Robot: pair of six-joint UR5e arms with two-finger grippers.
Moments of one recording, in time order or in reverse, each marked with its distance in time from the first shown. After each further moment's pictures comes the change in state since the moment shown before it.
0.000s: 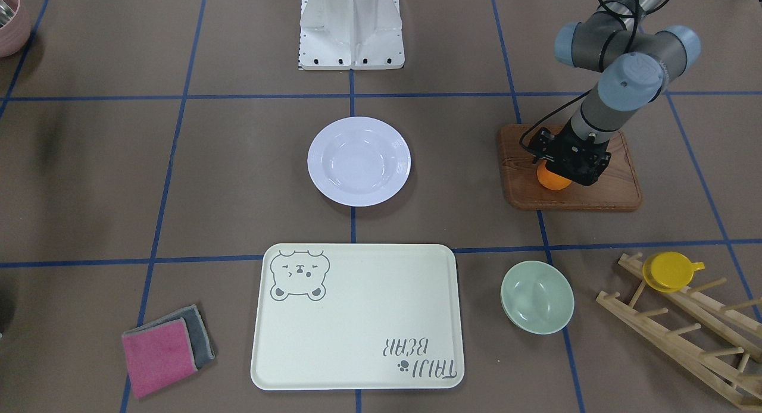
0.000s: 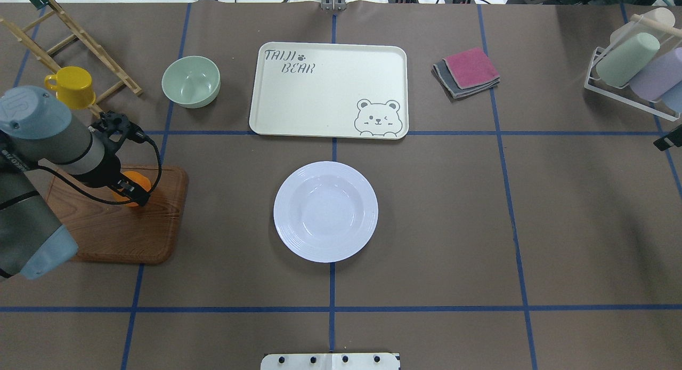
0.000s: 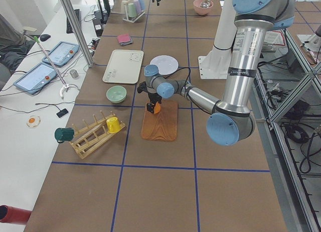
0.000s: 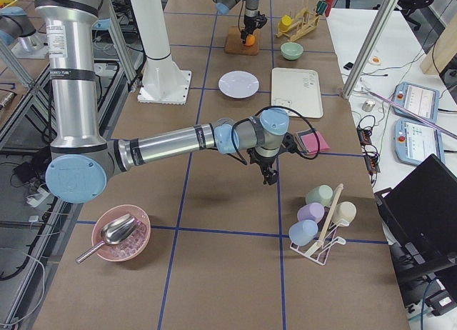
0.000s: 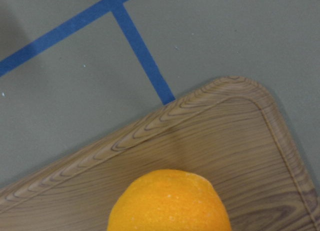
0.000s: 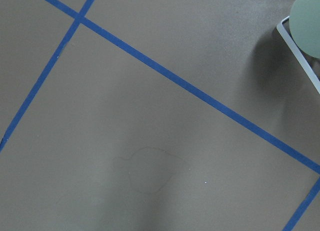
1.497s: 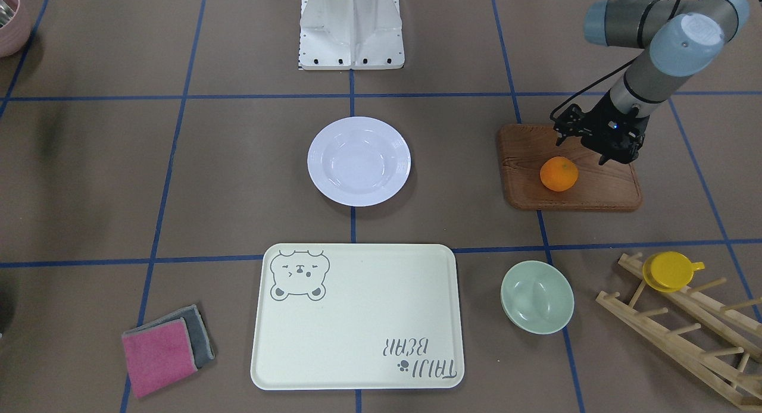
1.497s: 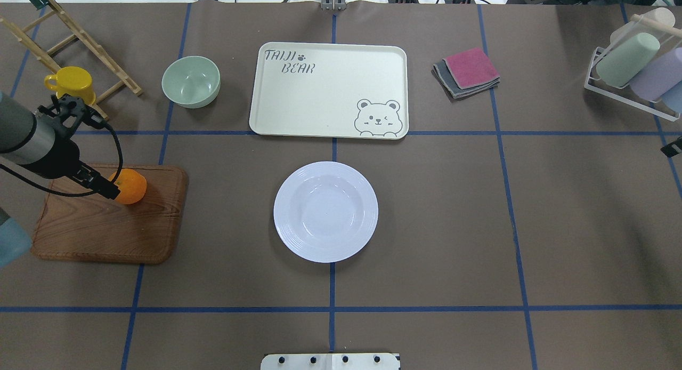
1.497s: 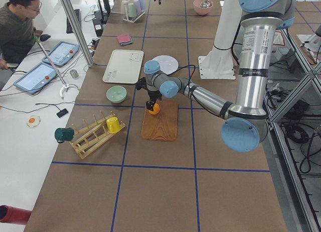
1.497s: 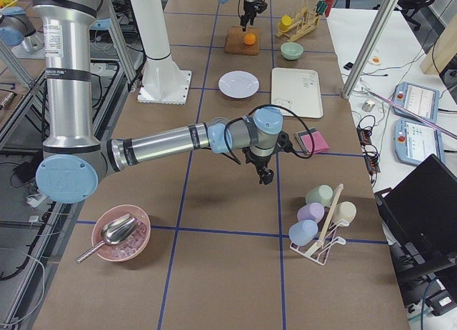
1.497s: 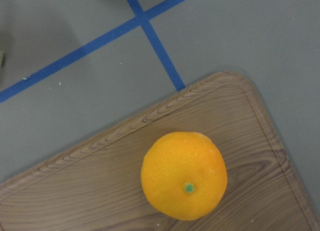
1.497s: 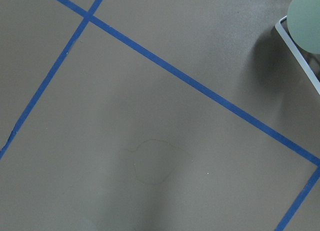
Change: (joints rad) left arm -0.092 0.090 -0.127 0.005 -0.071 0.074; right arm 0.003 -0.038 0.038 0.001 0.000 -0.003
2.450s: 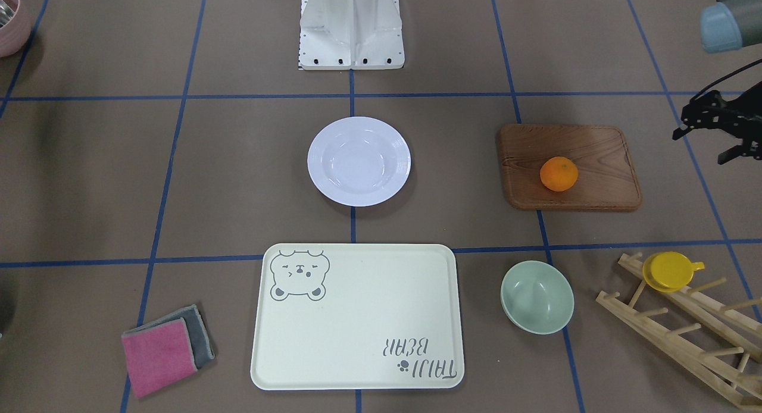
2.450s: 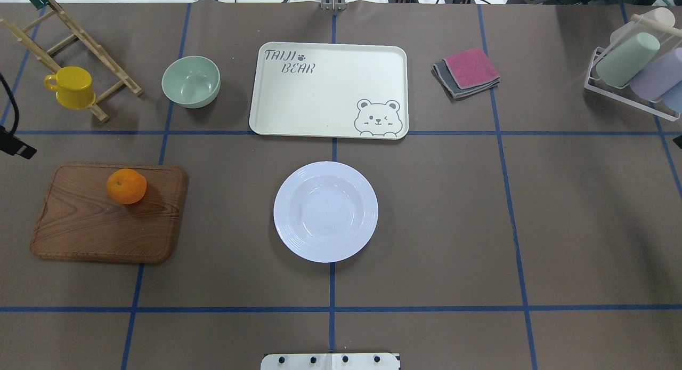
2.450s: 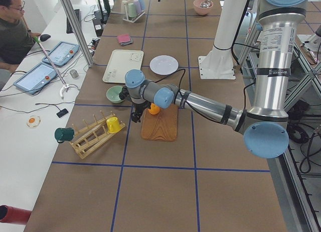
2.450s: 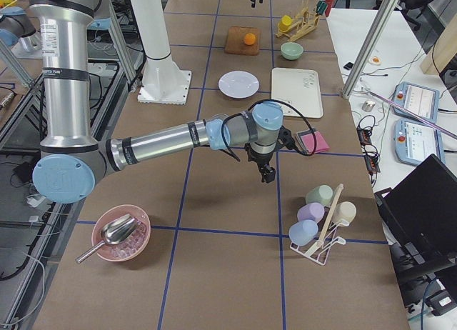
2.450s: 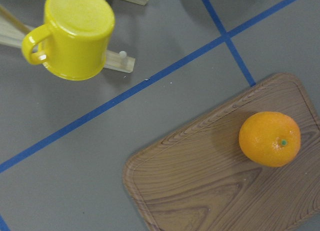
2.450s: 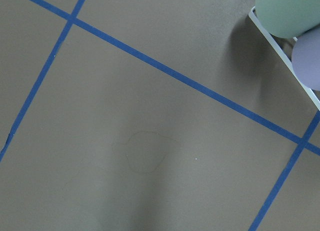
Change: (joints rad) left arm -0.275 0.037 -0.006 0.104 -0.163 0.305; right arm 0.041 -0.003 0.032 -0.012 0.001 -0.004
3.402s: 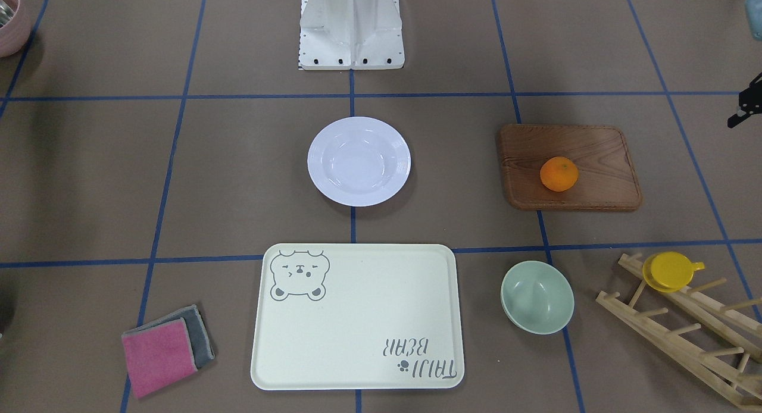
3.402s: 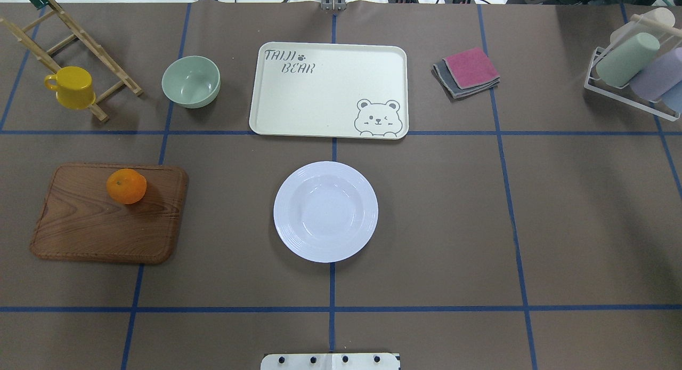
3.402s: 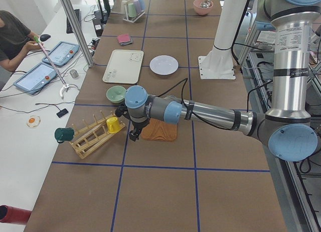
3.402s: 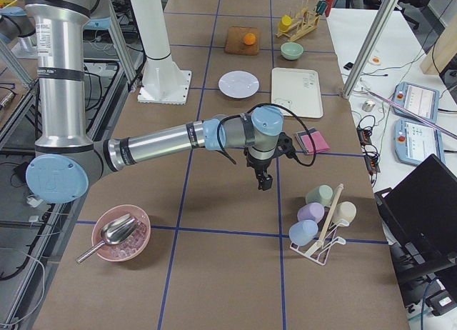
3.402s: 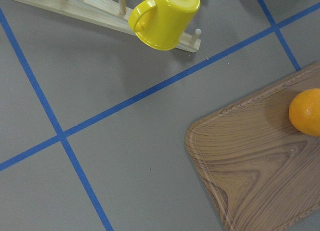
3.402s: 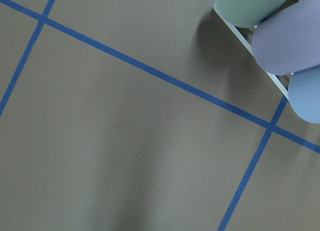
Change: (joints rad) left arm -0.293 0.083 0.091 0.040 -0.142 0.288; right arm 0.054 -0.004 0.007 -0.103 -0.001 -0.007
